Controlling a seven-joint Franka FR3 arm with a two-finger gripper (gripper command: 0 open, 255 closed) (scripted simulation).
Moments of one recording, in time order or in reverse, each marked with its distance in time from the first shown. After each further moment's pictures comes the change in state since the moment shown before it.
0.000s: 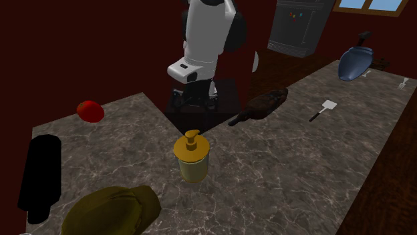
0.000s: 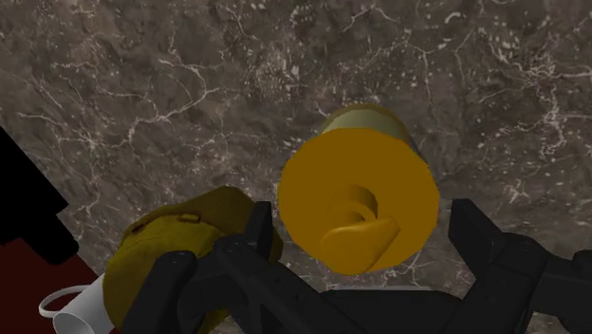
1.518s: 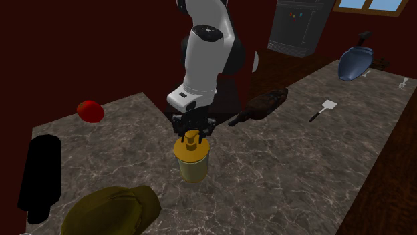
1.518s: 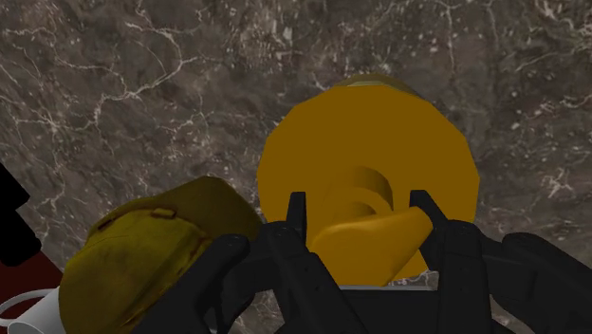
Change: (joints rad) arm -0.002 0.166 -0.006 0.093 -0.014 0.075 0.003
